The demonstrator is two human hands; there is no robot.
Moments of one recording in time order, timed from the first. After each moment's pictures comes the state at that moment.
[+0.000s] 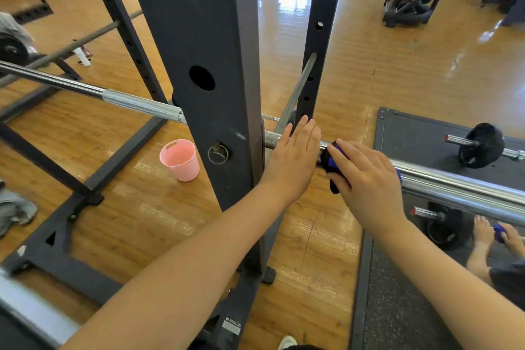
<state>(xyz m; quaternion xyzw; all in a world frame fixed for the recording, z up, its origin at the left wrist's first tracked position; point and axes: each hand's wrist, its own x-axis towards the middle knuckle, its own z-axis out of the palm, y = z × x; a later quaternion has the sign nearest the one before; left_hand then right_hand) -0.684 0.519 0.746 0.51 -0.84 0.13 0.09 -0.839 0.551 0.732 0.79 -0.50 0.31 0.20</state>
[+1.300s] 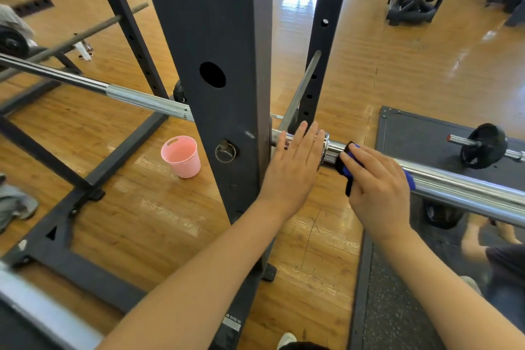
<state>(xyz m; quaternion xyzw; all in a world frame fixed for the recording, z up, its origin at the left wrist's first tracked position) -0.671 0.533 0.725 0.53 -0.82 0.17 0.14 -0.833 0.558 0.722 0.75 -0.53 0.36 0.18</state>
